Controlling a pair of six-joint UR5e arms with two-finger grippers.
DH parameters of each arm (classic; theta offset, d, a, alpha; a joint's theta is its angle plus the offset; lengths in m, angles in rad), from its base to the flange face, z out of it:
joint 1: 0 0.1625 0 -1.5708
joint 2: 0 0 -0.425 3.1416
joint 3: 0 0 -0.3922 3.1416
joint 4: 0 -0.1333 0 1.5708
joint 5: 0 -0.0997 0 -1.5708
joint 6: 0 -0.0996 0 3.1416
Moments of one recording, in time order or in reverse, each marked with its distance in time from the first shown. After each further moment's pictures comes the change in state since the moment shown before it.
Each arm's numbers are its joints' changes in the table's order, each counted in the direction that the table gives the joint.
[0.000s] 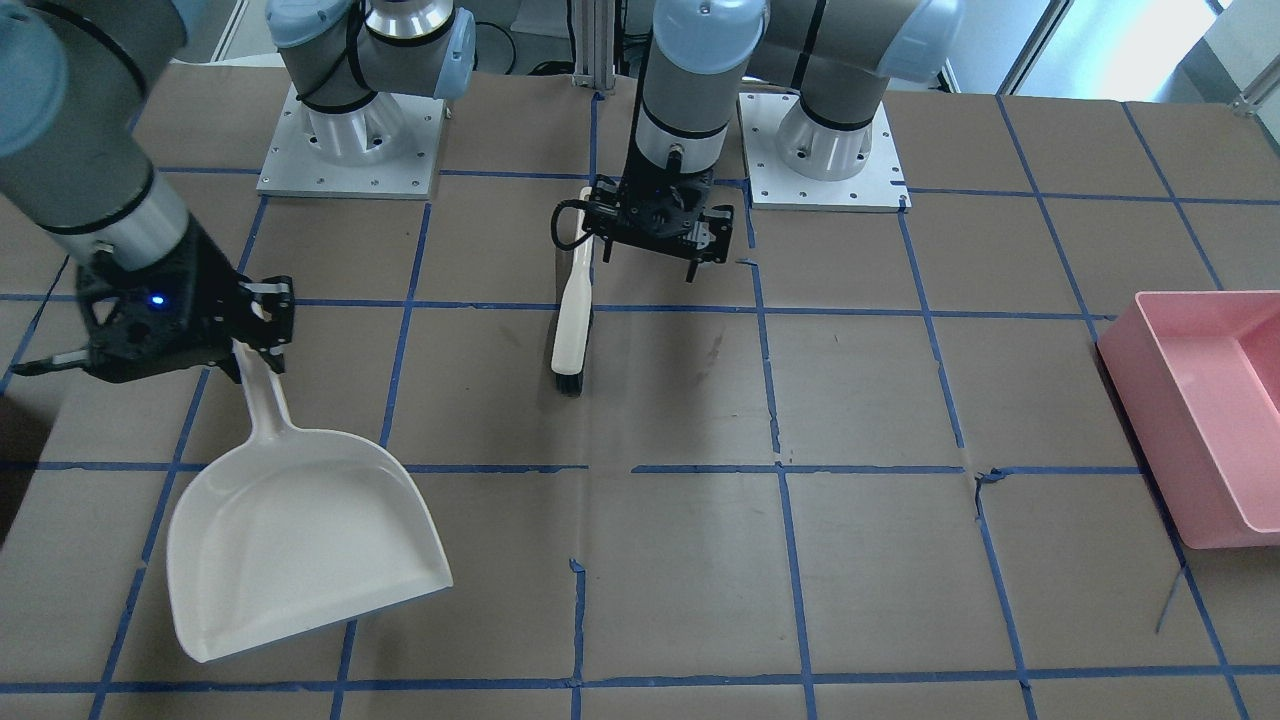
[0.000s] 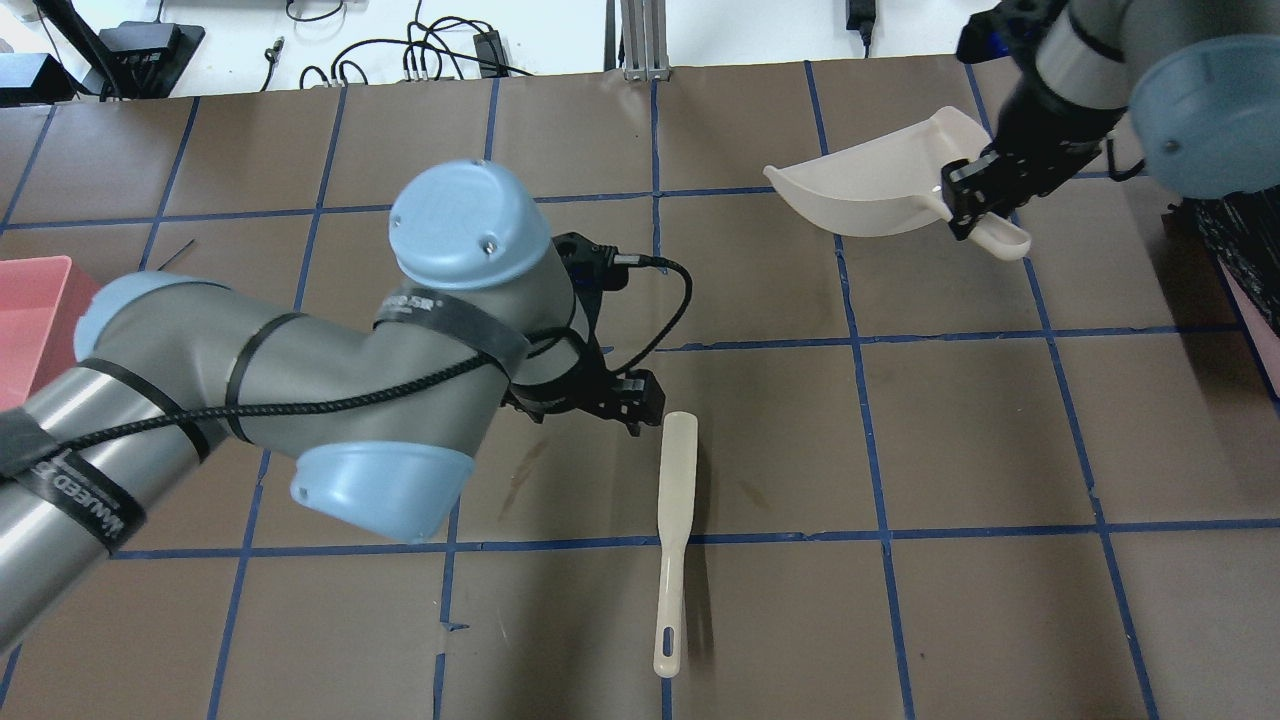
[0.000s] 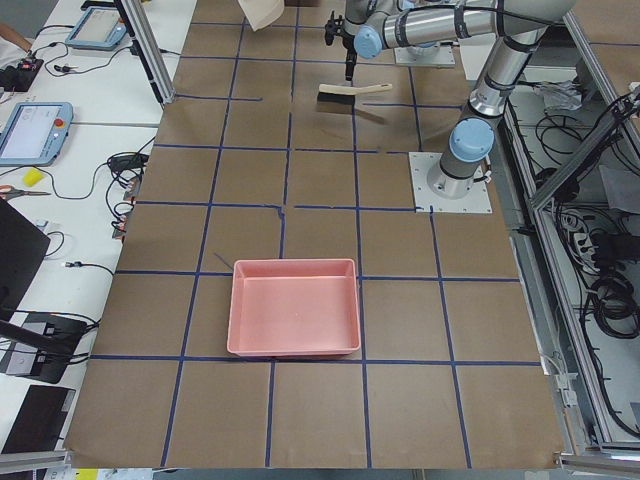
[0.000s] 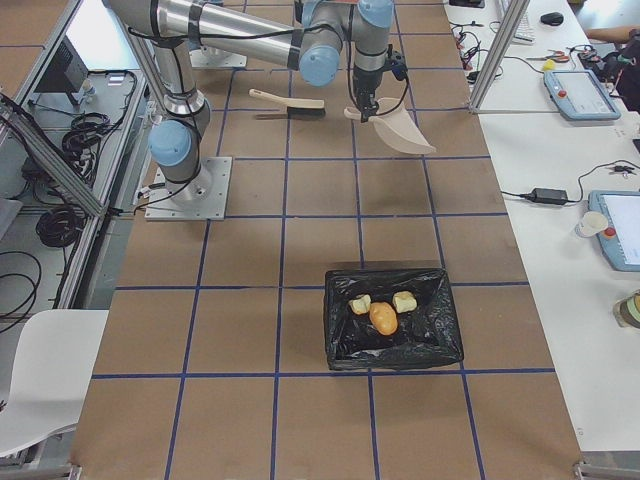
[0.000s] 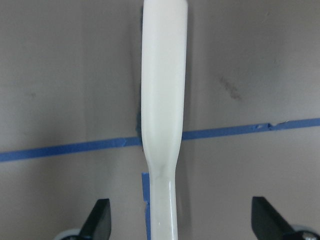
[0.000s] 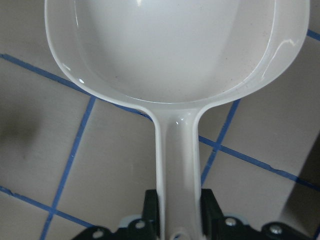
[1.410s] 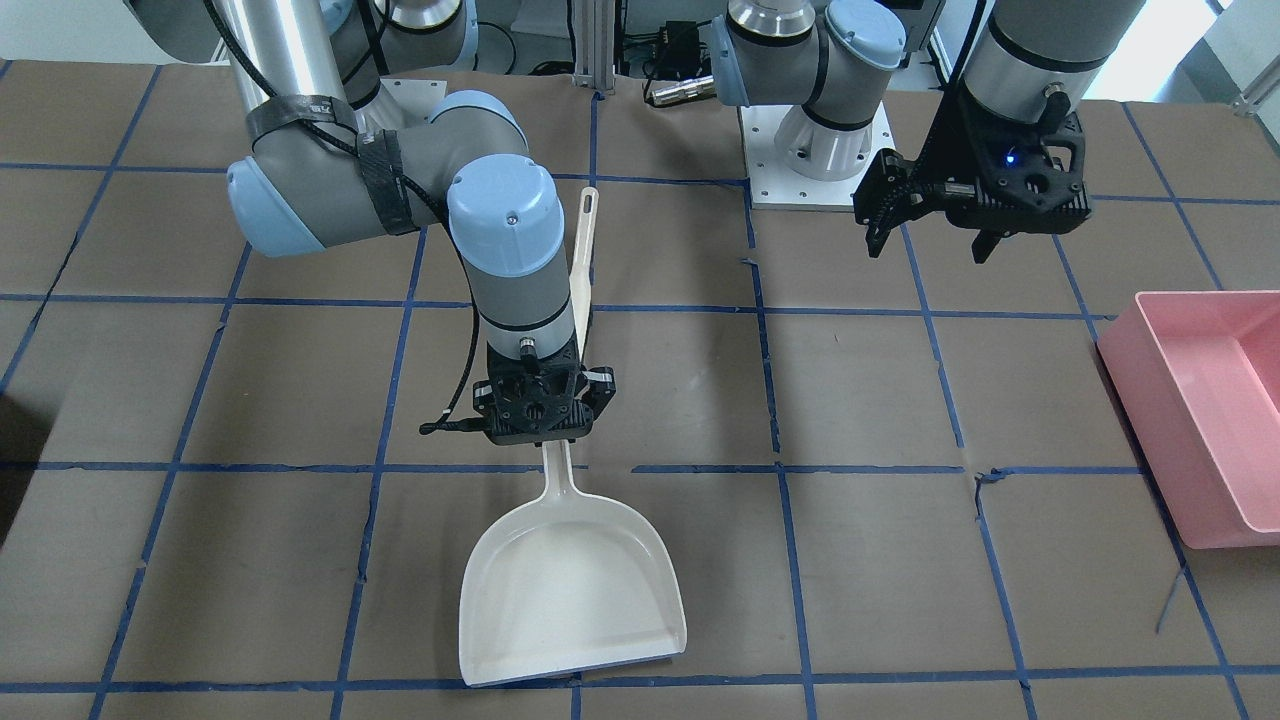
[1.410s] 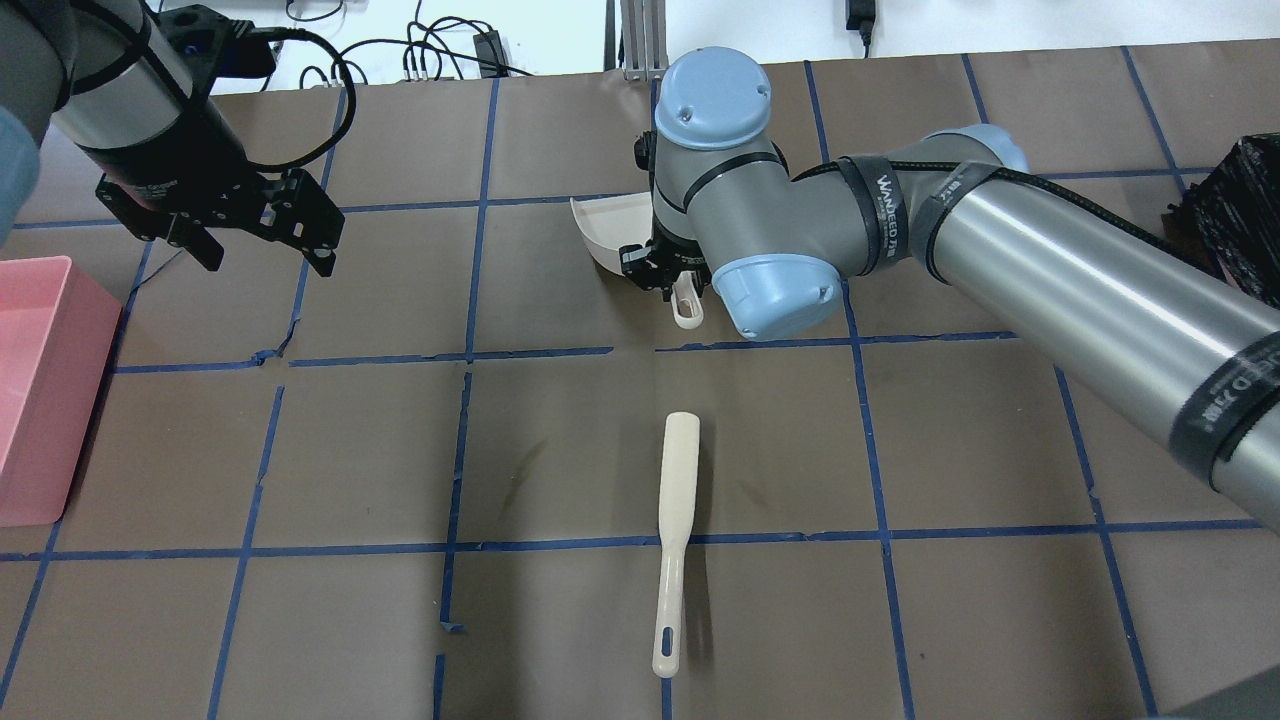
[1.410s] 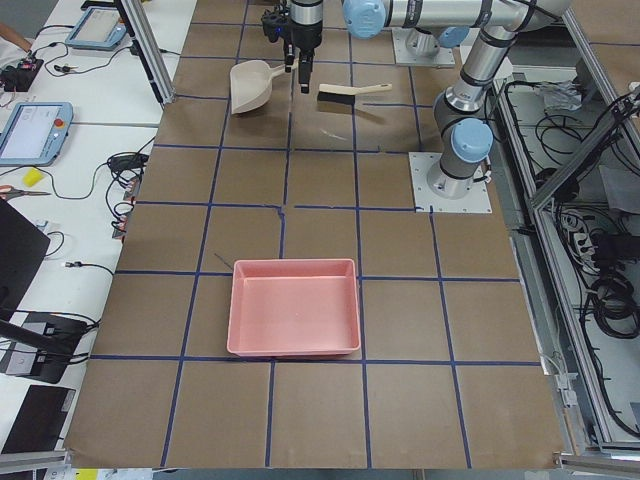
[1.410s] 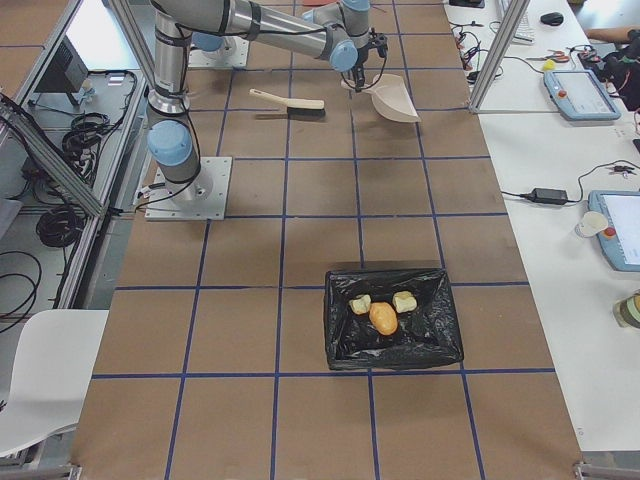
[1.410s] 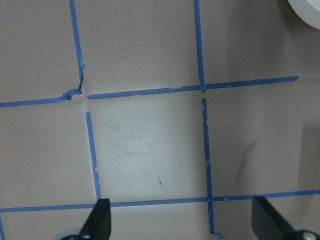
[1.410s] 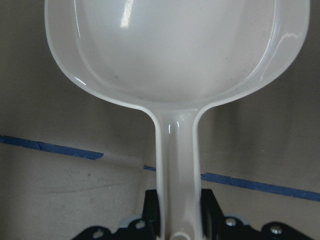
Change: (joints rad) left arm 0.405 -0.053 0.286 0.359 -0.113 -0.288; right arm 0.412 -0.262 0.002 0.378 0.024 -0.605
